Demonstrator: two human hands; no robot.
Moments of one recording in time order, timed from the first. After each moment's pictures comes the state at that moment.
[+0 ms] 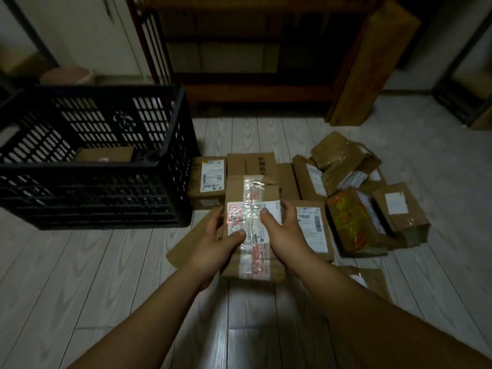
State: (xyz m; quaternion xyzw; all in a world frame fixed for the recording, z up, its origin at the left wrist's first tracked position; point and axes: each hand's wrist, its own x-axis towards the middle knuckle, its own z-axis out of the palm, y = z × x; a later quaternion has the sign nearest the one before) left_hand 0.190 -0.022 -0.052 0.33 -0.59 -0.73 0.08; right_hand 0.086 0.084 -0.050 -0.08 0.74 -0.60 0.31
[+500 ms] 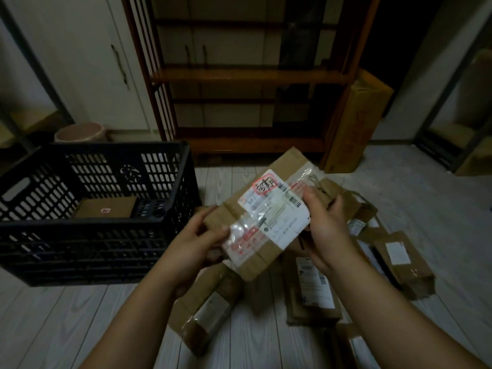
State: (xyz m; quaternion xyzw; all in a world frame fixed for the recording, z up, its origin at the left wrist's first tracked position) left_hand 0.176 -0.073 0.058 0.26 -0.60 -0.75 0.11; right_hand 0.028 0.076 0.054 -0.06 0.61 -0.76 0.21
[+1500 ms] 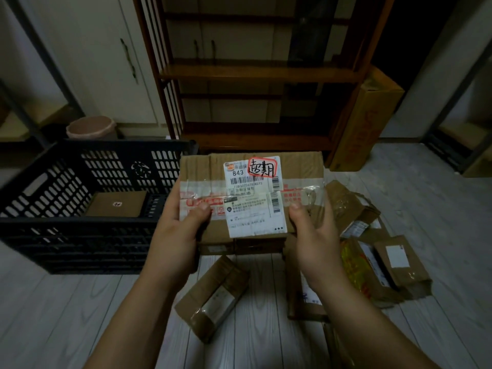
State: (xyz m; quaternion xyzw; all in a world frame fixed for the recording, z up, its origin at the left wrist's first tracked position) left_hand 0.189 -0.076 0.109 0.24 -0.59 -0.70 0.31; right_hand 0.077 0.071 0.095 -0.16 0.69 -0.70 0.12
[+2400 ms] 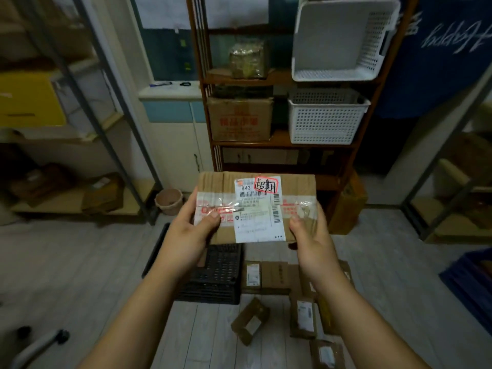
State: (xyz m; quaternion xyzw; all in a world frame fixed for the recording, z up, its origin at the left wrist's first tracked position) left_hand 0.320 -0.054 0.730 0.31 -0.69 -0.60 0.28; right_hand 0.184 0.092 0.689 -0.22 0.69 -0.66 0.19
